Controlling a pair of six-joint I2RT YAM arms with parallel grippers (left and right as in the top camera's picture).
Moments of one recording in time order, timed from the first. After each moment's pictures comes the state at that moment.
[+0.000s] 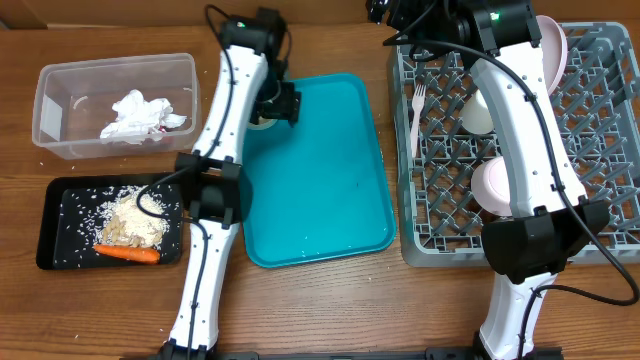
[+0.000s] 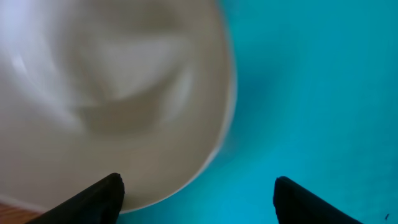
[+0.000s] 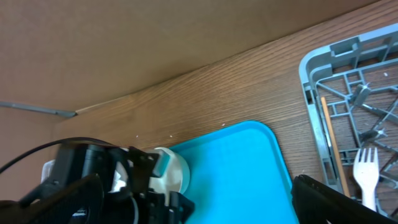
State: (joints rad) left arm -0.25 2.76 2.85 -1.67 0.07 -0.15; right arm 0.24 2.09 2.36 -1.02 -0.19 0.62
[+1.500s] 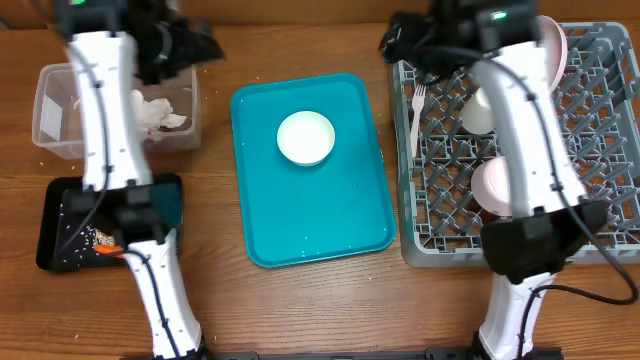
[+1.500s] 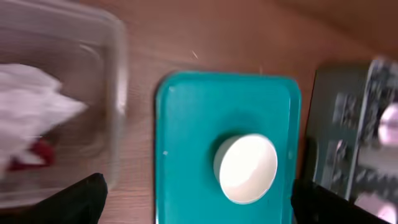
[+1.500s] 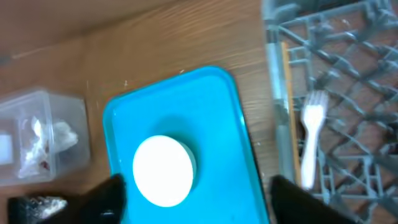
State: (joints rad) left arm 0.13 2.39 2.84 -1.62 0.39 -0.21; right arm 0.29 2.09 2.36 -1.25 -0.15 0.44
